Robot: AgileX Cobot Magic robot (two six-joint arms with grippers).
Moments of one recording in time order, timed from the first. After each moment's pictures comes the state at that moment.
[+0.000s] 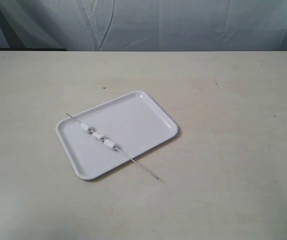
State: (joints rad) left arm 0.01 0.00 0.00 0.00 0.25 -0.07; right arm 0.00 0.00 0.00 -0.01 0.33 0.02
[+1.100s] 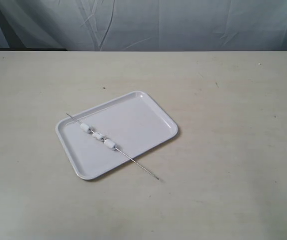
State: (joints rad) left arm 0.01 0.00 0.00 0.00 -0.12 -0.07; right arm 0.00 0.00 0.00 -0.01 -0.12 0.02
